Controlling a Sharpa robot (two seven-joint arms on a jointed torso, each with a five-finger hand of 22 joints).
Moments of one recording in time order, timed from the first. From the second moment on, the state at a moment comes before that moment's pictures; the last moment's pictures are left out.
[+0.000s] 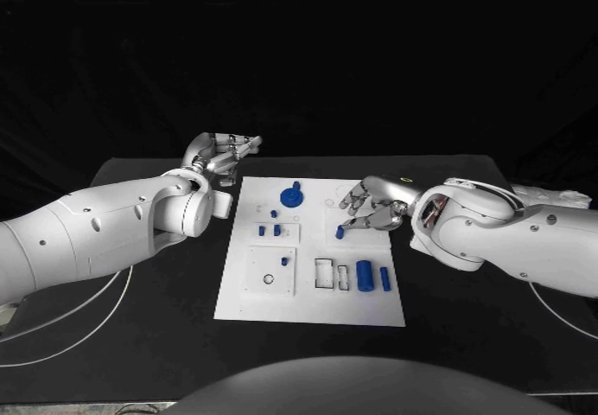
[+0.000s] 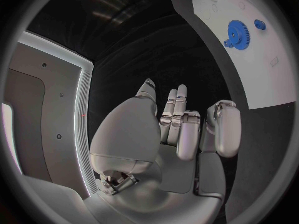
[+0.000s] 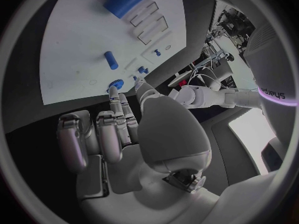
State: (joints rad) left arm 1.25 -0.66 -0.22 1.24 -0.10 -0.50 0.41; left_hand 1.36 -0.02 -0.05 0.29 0.16 0.98 0.16 0.08 0.08 1.12 0.11 0.07 0.07 1.47 0.04 1.56 1.31 0.04 1.46 0.15 1.43 1.31; right arm 1.25 -0.93 -0.21 1.71 -1.37 -0.29 -0.18; right_hand 1.36 -0.03 0.14 0.15 0.06 0.89 0.17 0.08 0.10 1.01 0.14 0.13 0.07 1.47 0.07 1.56 1.31 0.01 1.47 0.18 1.57 1.31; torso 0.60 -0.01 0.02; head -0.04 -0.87
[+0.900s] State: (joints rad) left arm 1.25 -0.67 -0.22 1.25 -0.10 -0.50 0.41; left_hand 1.36 -0.02 -0.05 0.29 0.16 0.98 0.16 0.08 0.08 1.12 0.11 0.07 0.07 1.47 0.04 1.56 1.31 0.04 1.46 0.15 1.43 1.31; right arm 1.20 -0.82 -0.21 1.60 -1.55 -0.19 -0.26; right_hand 1.41 0.00 0.15 0.11 0.06 0.94 0.15 0.08 0.09 1.03 0.12 0.13 0.06 1.47 0.07 1.56 1.31 0.01 1.47 0.18 1.57 1.31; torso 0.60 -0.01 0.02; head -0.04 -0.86
